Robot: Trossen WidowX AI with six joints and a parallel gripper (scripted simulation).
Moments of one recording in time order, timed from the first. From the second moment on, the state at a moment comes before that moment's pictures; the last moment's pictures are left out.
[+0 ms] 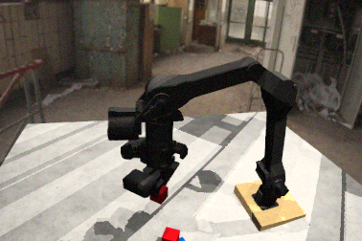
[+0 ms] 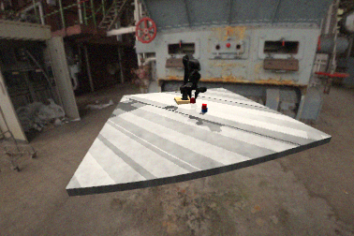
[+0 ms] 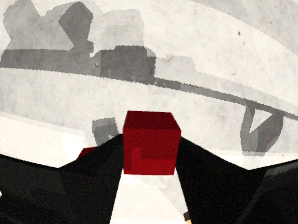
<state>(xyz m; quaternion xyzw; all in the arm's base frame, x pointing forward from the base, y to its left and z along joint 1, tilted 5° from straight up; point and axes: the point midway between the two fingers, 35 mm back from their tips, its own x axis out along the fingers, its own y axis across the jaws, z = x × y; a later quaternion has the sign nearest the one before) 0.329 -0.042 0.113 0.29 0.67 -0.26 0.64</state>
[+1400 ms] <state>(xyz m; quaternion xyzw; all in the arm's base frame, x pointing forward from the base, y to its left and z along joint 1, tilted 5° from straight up) 0.295 0.066 0.125 0.22 0.69 -0.18 0.67</state>
